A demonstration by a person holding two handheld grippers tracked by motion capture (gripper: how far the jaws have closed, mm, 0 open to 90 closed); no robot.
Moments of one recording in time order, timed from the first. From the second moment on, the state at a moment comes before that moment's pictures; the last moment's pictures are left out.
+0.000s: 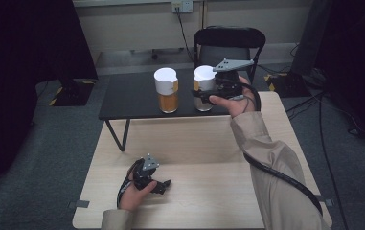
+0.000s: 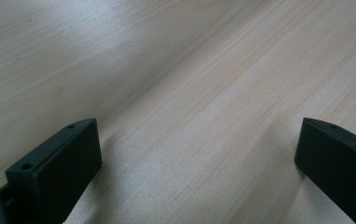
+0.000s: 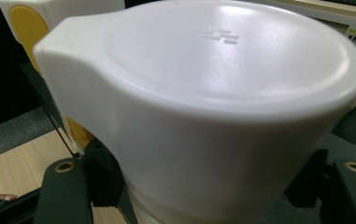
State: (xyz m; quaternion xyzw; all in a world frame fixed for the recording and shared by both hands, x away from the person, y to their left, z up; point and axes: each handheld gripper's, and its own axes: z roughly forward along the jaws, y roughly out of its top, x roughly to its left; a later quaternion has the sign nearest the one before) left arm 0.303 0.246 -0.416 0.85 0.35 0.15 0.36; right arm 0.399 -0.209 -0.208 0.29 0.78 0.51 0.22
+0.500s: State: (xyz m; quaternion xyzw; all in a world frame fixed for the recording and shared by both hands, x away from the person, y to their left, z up) left arm 0.303 0.246 -0.416 0.85 0.35 0.15 0.36; right arm 0.401 -0.200 -0.213 0.30 0.77 0.52 0.22
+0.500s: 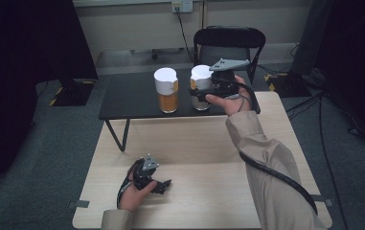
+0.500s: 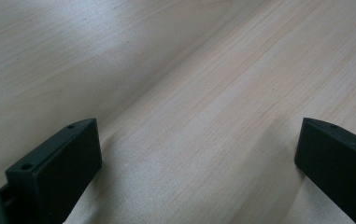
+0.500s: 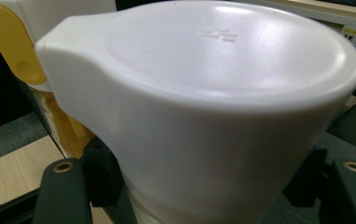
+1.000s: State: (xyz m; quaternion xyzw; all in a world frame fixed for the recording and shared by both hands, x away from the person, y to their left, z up) left arm 0.302 0.246 -0.416 0.85 0.36 0.15 0.36; right arm 0.397 -0.193 -0.205 0.30 0.78 0.49 0.23
